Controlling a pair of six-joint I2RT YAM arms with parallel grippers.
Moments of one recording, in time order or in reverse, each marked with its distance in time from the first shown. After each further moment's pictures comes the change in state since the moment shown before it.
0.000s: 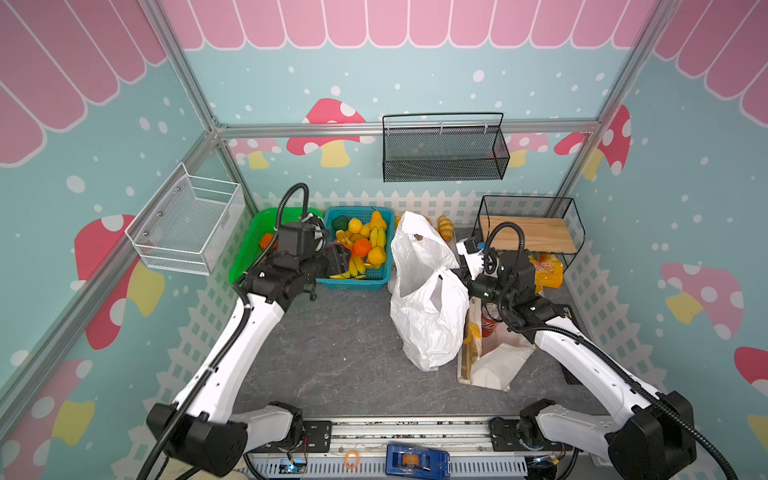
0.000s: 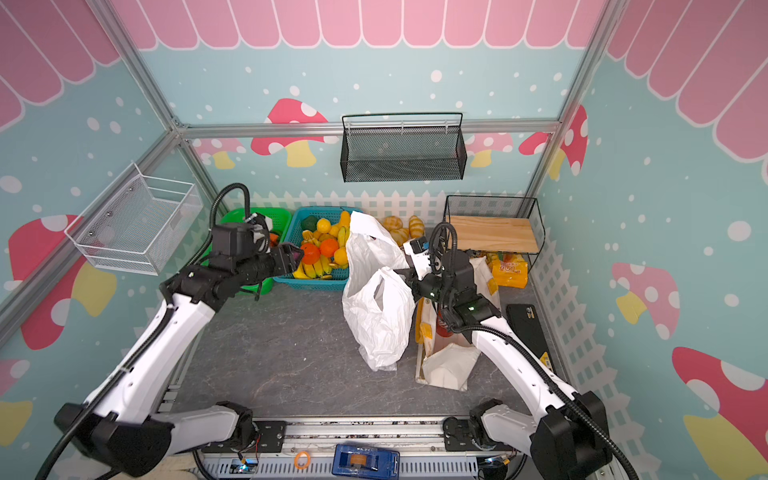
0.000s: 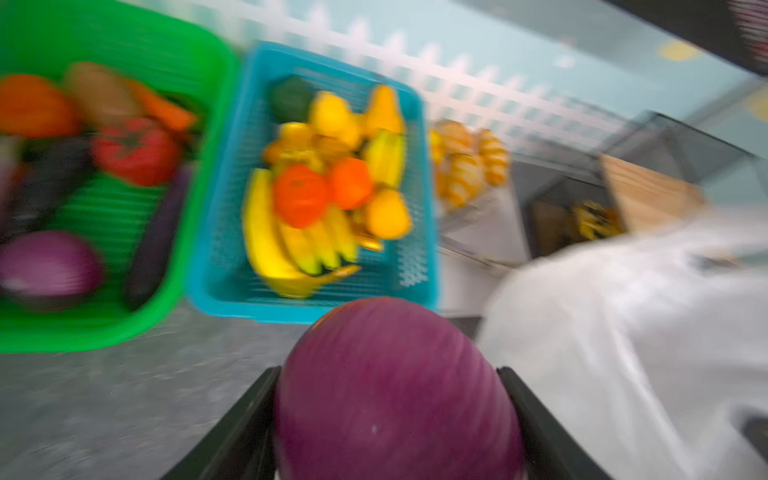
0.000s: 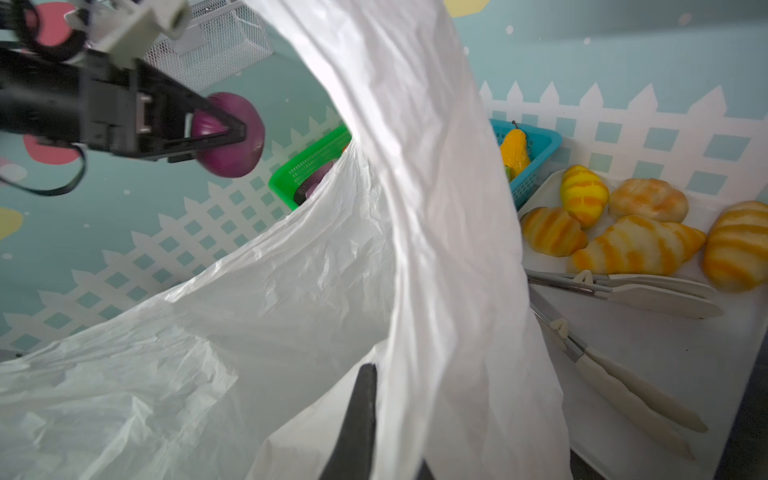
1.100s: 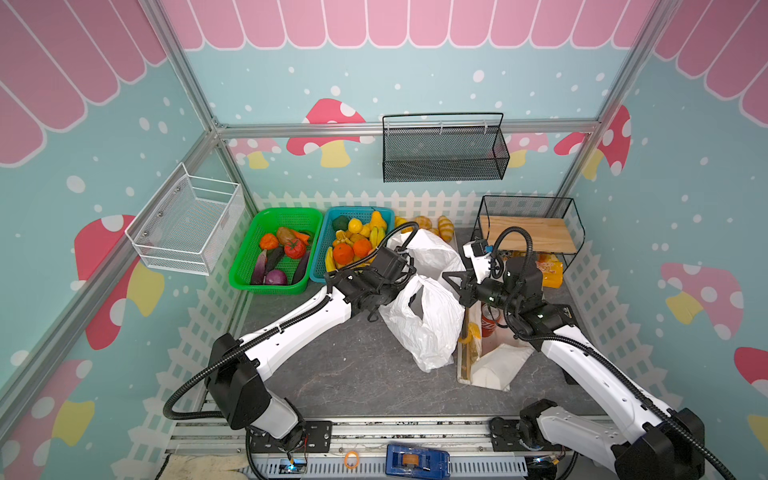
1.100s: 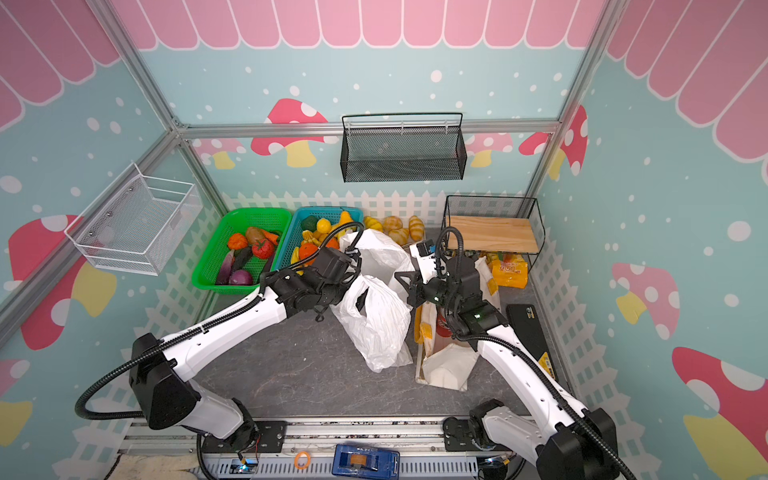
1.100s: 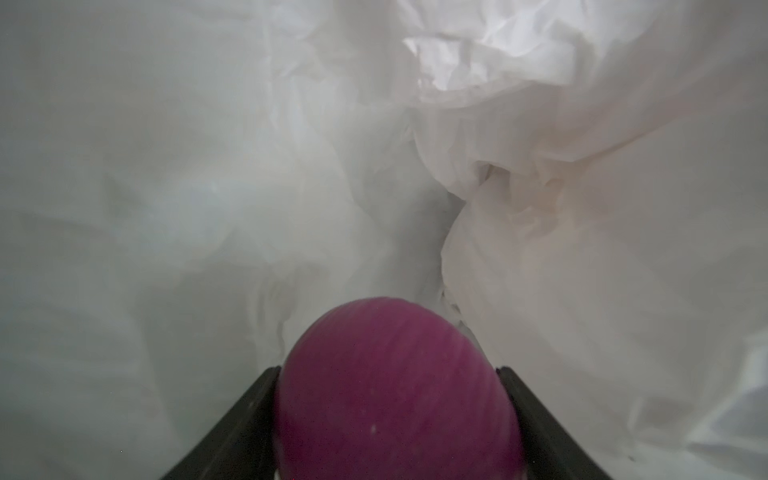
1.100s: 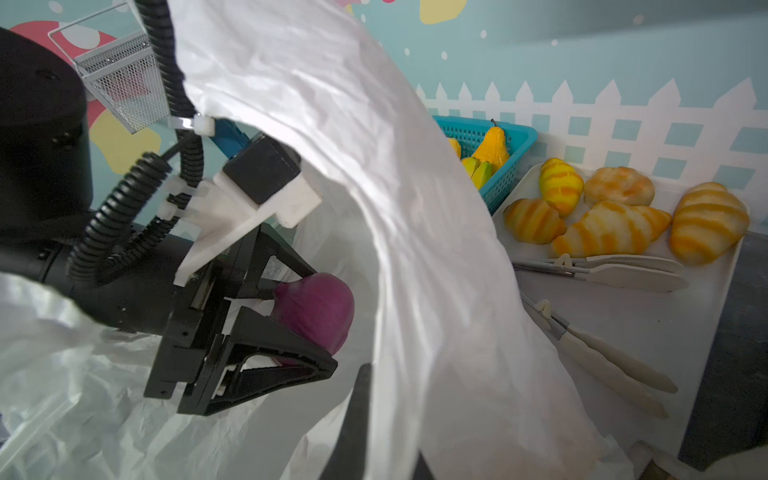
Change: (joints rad) left arm -0.382 0.364 0.041 -0.026 -0.177 0.116; right arm 0.000 -0.066 -0.031 -0.038 0.047 0.036
